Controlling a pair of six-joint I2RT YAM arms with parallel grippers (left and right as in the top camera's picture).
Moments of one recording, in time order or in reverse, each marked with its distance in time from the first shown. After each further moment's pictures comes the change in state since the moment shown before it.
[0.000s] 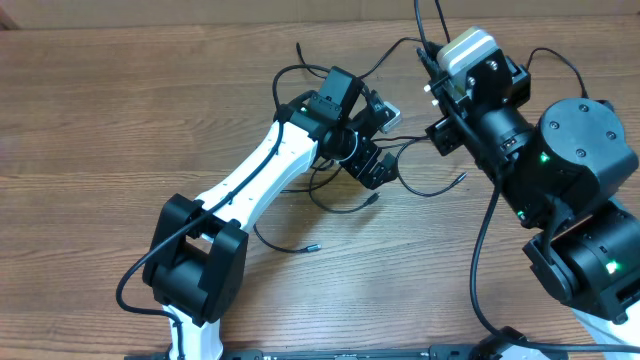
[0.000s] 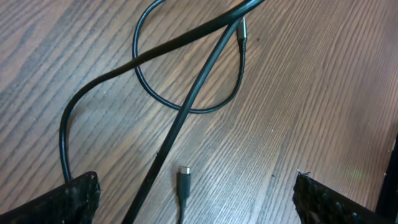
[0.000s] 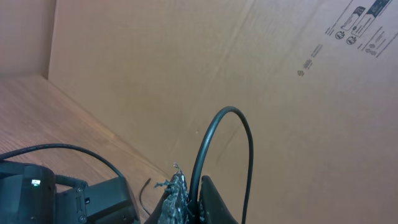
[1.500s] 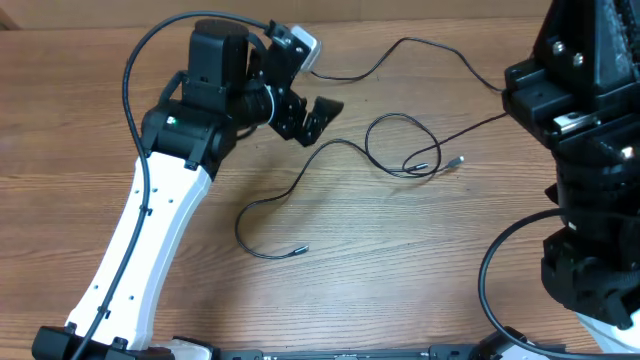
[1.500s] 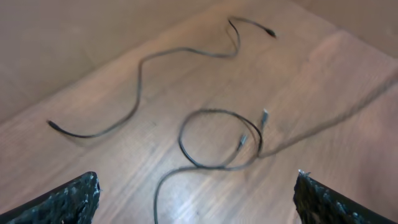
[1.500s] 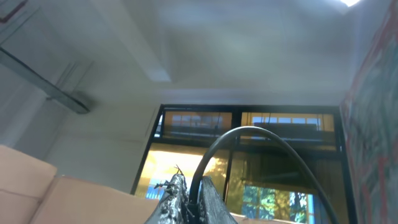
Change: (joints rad) left arm 0.248 -0.442 0.000 -0.013 0.004 0.051; right arm 0.000 -0.008 0.004 0.971 -0.081 0.131
